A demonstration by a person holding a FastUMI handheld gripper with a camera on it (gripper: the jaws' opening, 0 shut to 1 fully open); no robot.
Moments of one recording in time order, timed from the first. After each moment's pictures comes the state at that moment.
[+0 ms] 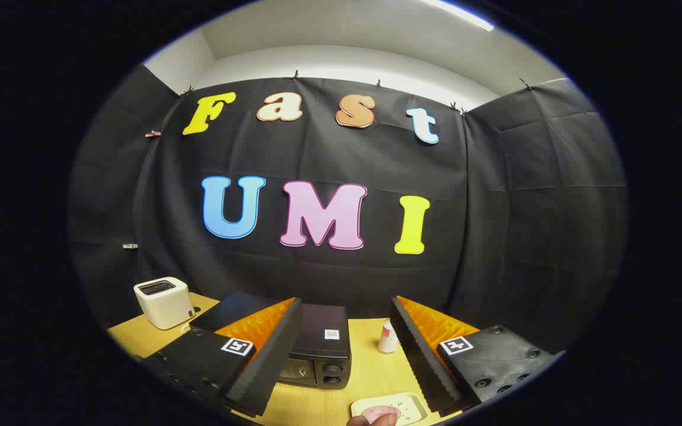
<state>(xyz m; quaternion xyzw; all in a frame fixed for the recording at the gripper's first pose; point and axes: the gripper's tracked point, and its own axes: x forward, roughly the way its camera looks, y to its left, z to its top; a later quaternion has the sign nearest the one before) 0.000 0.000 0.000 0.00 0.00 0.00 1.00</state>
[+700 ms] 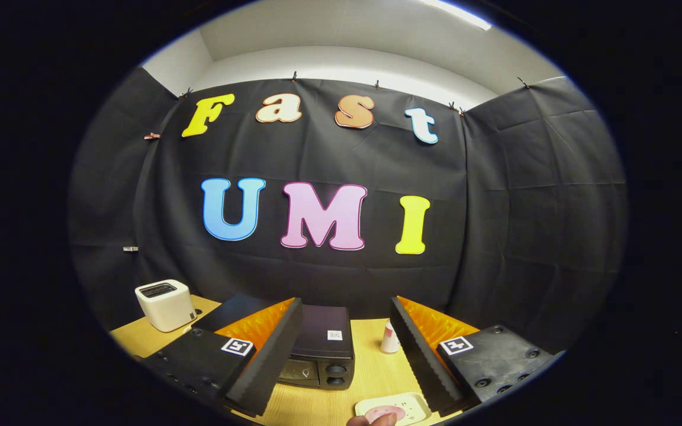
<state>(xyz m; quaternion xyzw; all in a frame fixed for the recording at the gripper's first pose) 0.000 0.002 0.001 0.00 0.00 0.00 1.00</state>
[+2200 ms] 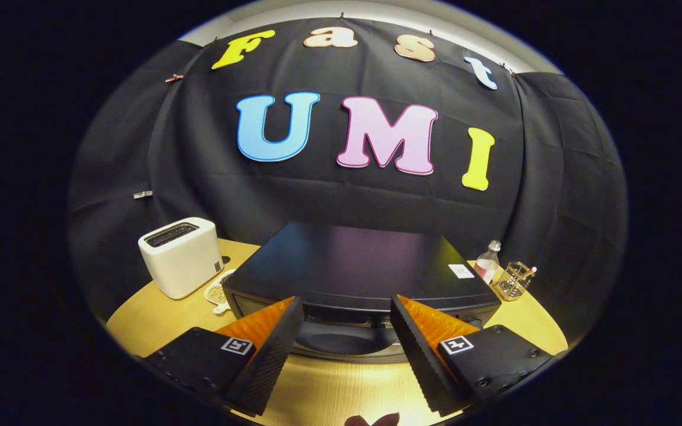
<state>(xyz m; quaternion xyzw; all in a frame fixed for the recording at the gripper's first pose) 0.068 0.188 -0.169 -0.01 0.17 0.05 0.98</state>
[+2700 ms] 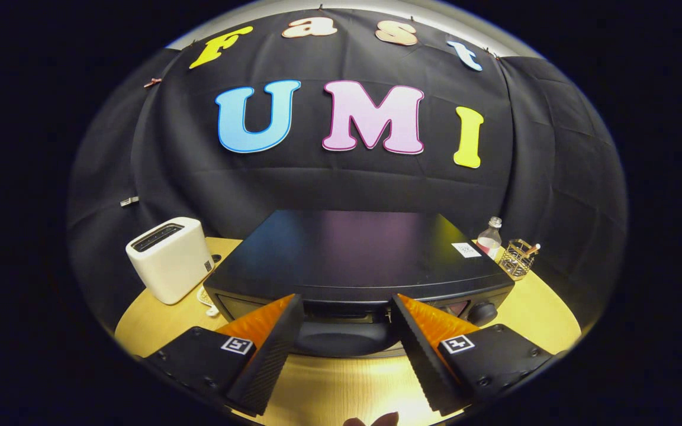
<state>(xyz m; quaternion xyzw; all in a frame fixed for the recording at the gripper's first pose) 0.074 0.184 -0.185 0.03 0.20 0.03 0.98</state>
